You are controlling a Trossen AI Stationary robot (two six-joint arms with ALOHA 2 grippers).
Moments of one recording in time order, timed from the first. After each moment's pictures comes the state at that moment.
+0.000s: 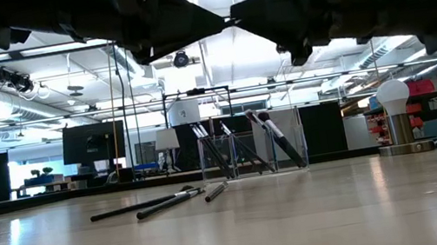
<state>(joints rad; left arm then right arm) -0.42 1.69 0.76 0.76 -0.66 -0.04 0.35 1.86 0.52 1.52 0.34 -0.04</state>
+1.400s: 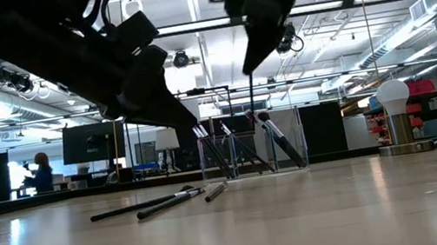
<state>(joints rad) -0.37 1.69 0.76 0.21 -0.84 -0.46 -0.19 1.62 1.39 -0.71 0.11 -0.09</state>
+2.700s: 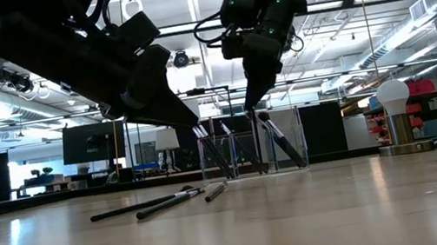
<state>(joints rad) -0.36 1.69 0.76 0.22 -0.84 -0.46 -0.33 1.78 1.41 -0.72 -0.15 -0.19</state>
